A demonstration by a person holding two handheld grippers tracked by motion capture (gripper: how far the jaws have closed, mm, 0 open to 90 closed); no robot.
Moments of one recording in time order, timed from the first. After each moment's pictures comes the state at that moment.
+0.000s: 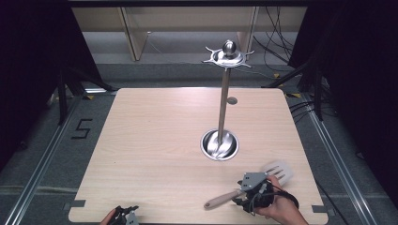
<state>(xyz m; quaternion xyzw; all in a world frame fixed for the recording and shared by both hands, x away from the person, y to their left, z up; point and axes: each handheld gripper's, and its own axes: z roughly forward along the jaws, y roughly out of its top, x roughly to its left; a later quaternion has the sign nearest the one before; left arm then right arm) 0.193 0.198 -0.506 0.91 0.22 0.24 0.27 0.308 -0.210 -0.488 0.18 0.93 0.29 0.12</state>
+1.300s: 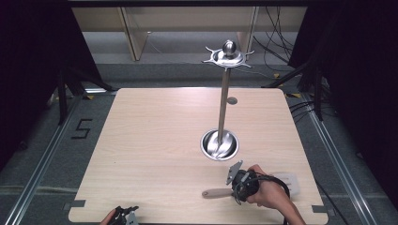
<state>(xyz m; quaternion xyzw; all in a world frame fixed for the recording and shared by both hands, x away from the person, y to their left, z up) 0.193 0.199 -0.504 0.91 0.22 0.23 0.28 0.334 -0.174 -0.475 0.17 0.98 0.11 0.04</state>
